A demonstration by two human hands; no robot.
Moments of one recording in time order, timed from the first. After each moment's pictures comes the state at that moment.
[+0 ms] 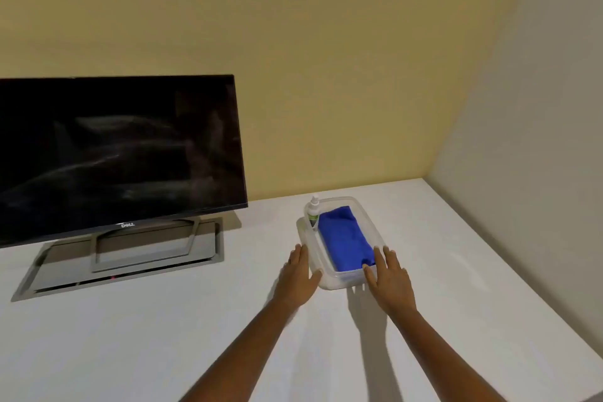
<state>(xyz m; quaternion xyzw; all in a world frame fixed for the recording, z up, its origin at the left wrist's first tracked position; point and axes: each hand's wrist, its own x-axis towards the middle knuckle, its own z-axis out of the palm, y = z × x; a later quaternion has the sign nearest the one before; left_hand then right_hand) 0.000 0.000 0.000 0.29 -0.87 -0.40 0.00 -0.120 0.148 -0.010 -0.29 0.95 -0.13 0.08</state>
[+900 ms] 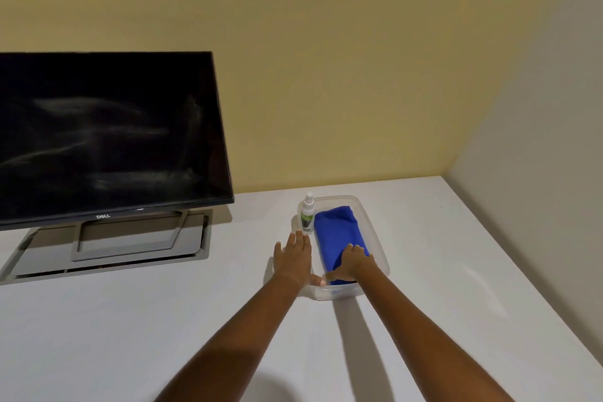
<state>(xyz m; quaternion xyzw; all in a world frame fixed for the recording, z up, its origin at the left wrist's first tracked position) -0.069 -0.011 0.009 0.29 -0.93 -0.12 -0.18 -0.184 0.063 -0.026 -0.33 0.90 0.04 0.27</state>
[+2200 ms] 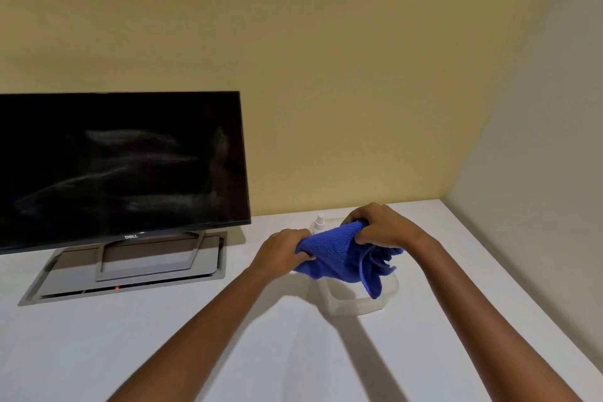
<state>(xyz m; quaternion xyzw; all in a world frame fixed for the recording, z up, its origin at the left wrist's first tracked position) -0.022 -0.058 0.068 0.20 -0.93 -0.29 0.09 -0.146 0.083 0.168 -0.45 0.85 -0.17 0.23</state>
